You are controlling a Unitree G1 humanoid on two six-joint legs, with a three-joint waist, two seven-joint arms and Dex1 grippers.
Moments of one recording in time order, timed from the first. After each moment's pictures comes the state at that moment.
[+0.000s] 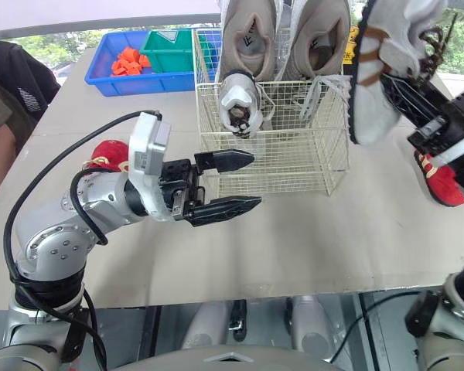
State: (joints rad) left arm -0.41 0.62 0.04 -0.61 -1.02 0.77 -0.69; right arm -0.49 -0.47 -0.60 -0.67 0.77 0.88 0.51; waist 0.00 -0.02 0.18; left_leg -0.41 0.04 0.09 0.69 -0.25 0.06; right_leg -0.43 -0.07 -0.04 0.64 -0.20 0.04
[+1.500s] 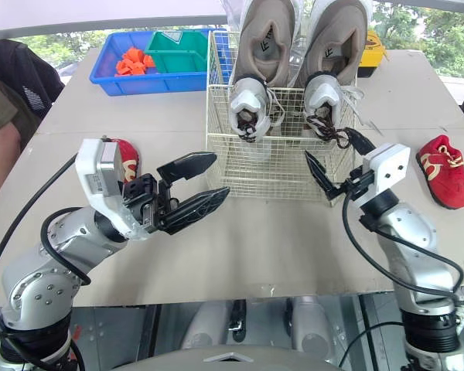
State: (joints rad) left arm -0.11 0.59 0.15 -0.70 -1.08 0.60 -0.63; right arm -0.08 -0.48 -0.12 -0.51 0.47 0.23 0.43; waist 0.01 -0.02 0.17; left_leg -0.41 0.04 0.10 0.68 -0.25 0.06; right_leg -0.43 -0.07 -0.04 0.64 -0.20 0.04
